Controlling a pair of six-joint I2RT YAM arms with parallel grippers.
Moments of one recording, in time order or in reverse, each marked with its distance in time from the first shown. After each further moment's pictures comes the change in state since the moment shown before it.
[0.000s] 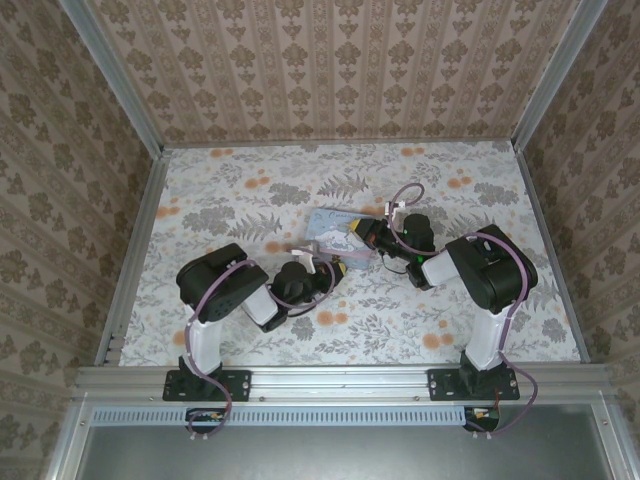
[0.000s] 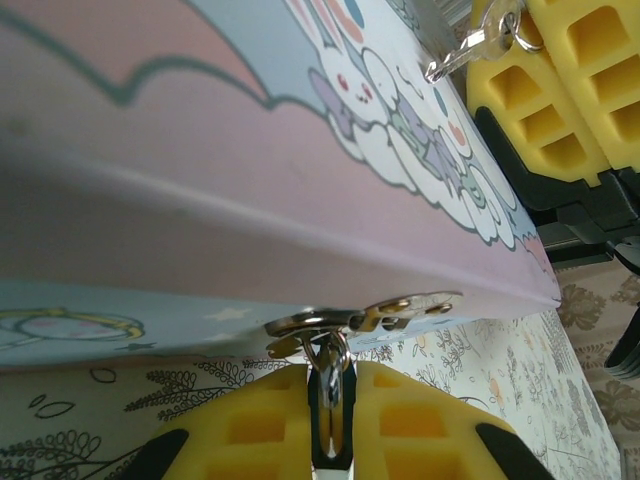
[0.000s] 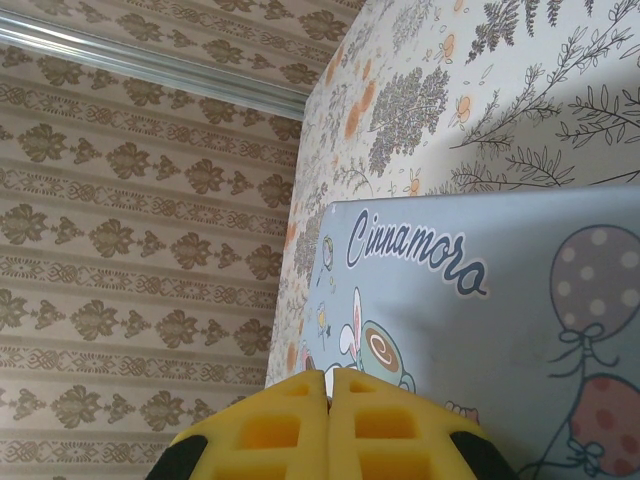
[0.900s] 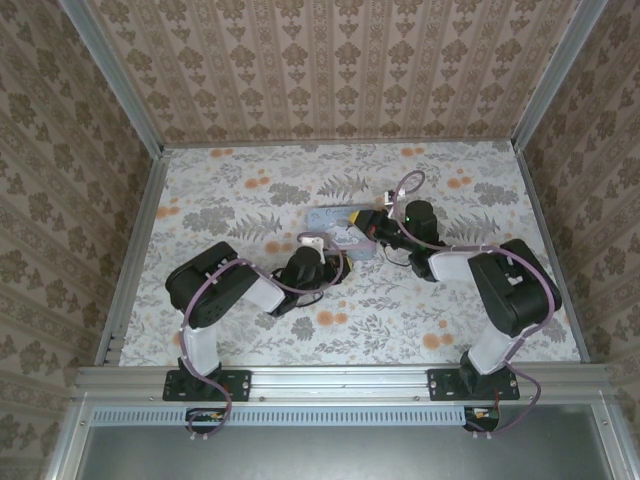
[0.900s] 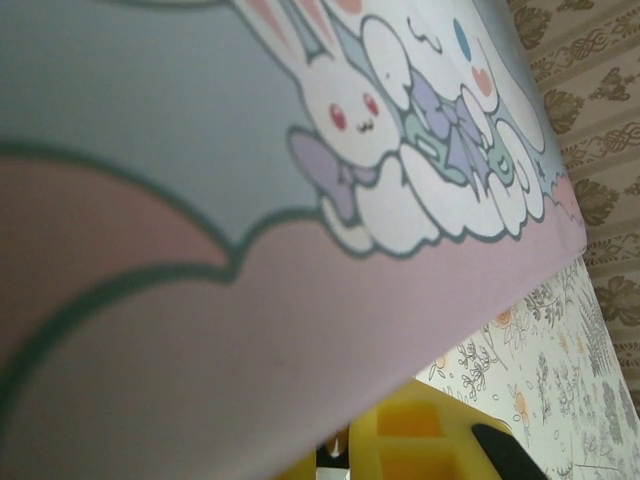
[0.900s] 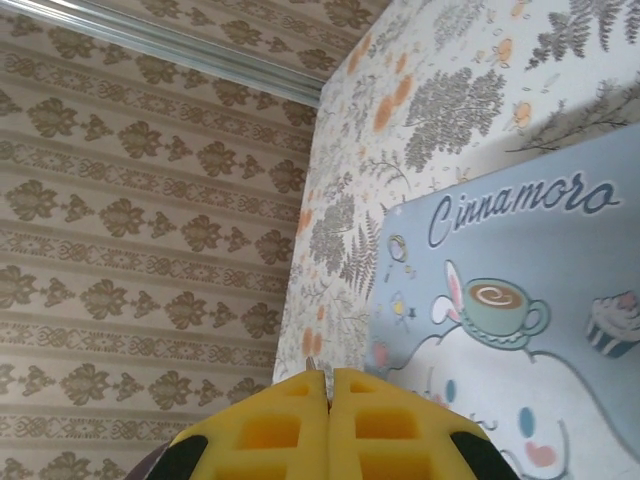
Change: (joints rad) left arm -0.002 -0.072 0.165 -0.385 0.024 0.000; right arm 0.000 -0.201 0.057 -0.288 -0.031 -0.070
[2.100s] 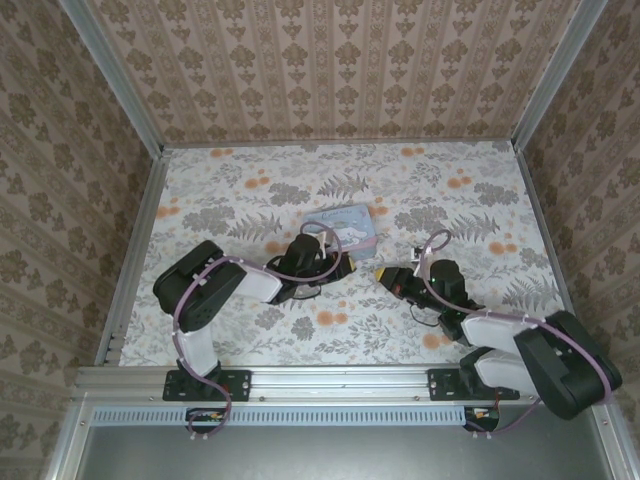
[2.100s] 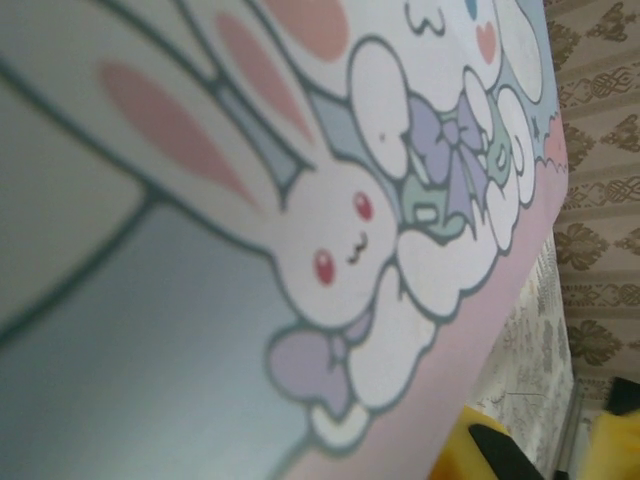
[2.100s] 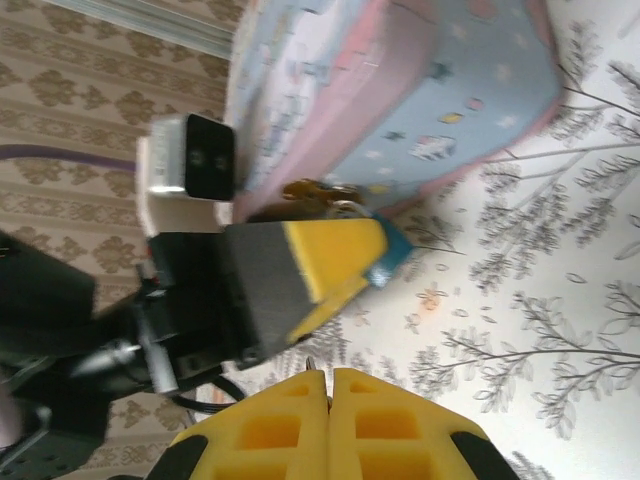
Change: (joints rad) left arm 0.061 -0.072 0.067 -0.223 0.230 -0.055; right arm 0.053 -0.428 -0.535 -0.059 0.126 -0.029
